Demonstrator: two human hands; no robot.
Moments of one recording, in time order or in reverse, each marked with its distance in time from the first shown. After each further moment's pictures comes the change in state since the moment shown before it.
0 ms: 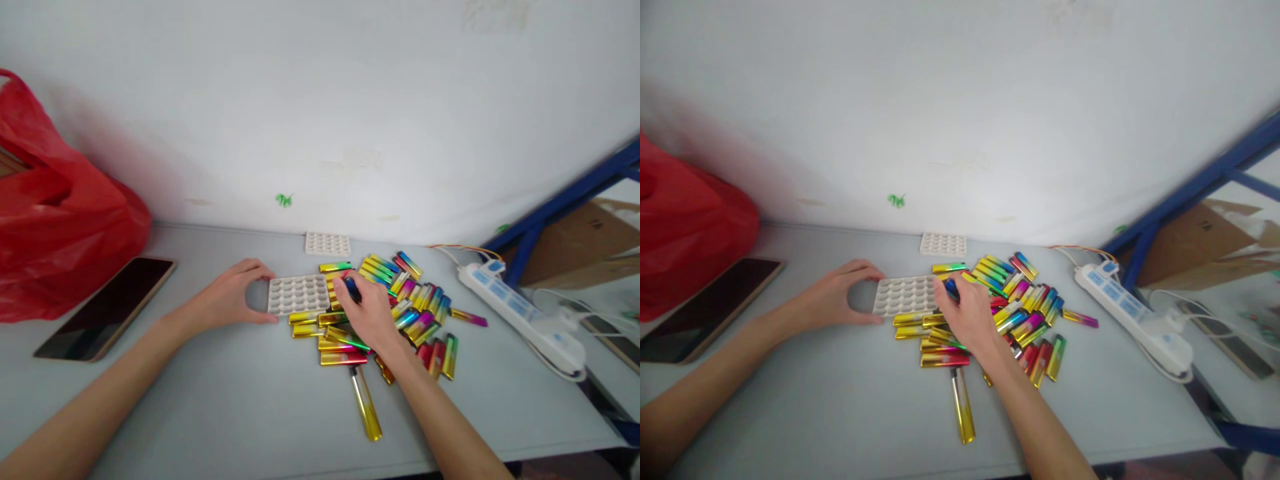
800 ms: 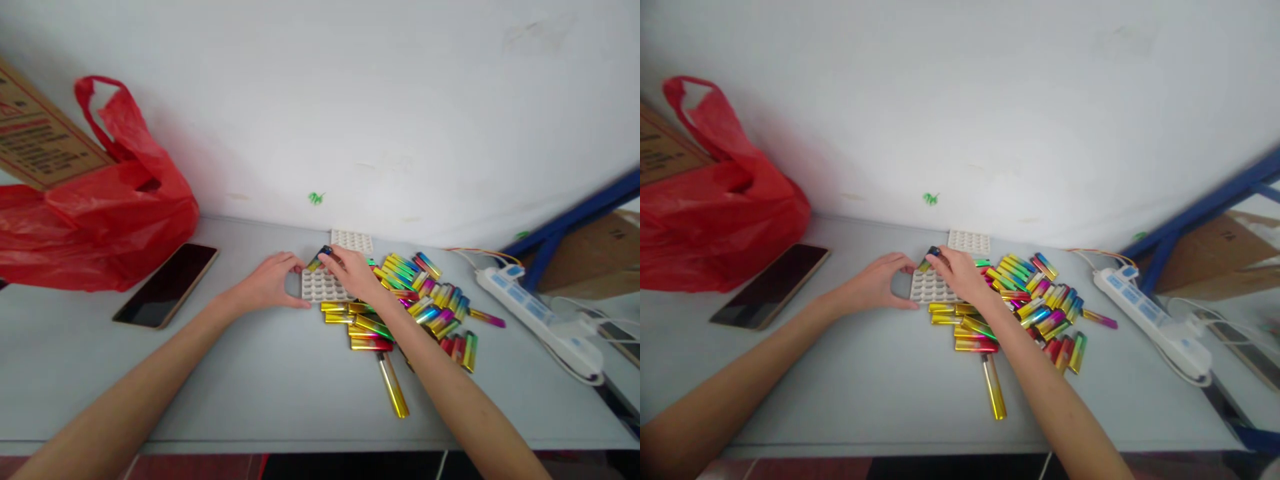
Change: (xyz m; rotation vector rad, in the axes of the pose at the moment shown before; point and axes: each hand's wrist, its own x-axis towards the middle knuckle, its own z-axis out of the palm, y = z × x) left_hand 0.001 0.003 0.008 -0.017 0.051 0.015; right_hand 0.071 -0.002 0.061 0.038 -0.354 -0.148
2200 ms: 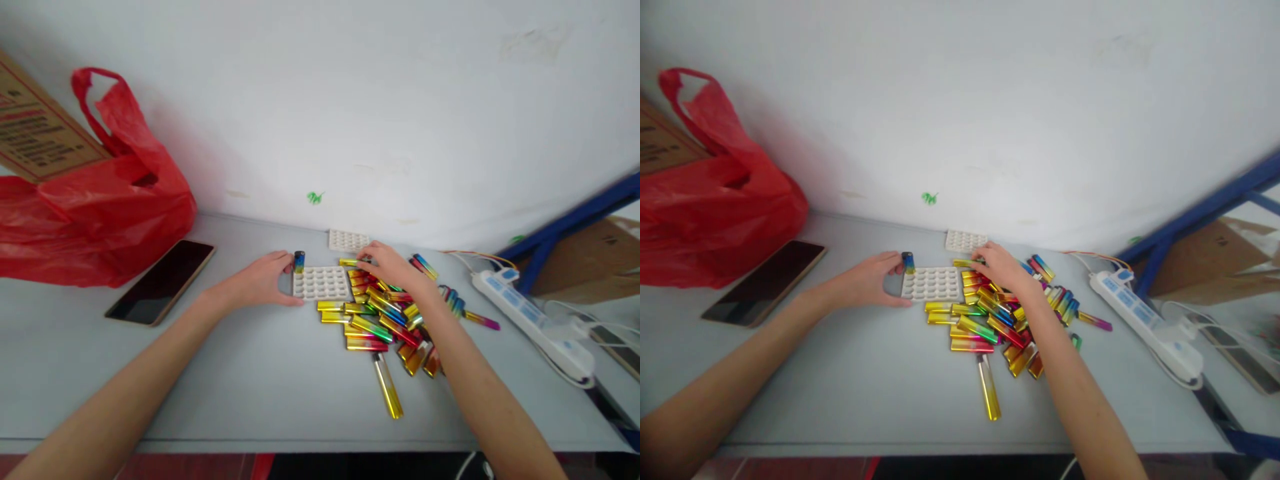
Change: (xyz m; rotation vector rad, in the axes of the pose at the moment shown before) left_hand 0.001 0.003 -0.013 0.006 -0.046 -0.041; right_hand -0.020 0.055 -0.082 -0.361 -0.102 0.011
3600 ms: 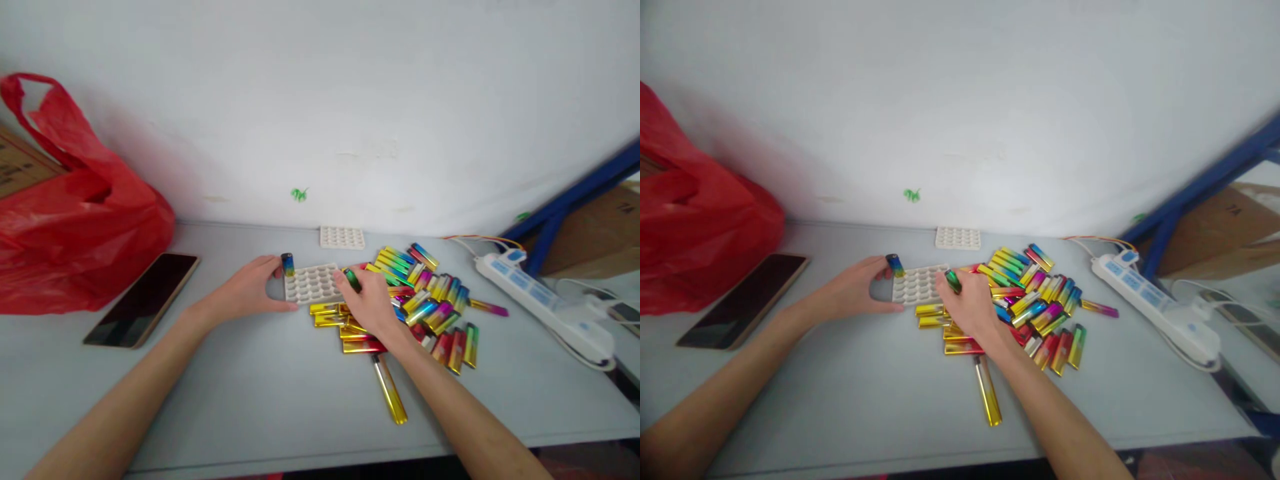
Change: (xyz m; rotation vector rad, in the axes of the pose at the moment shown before) left_hand 0.001 0.007 -0.003 0.018 -0.034 -0.078; right_hand -0.042 -0.104 0.044 0.381 0.416 0.248
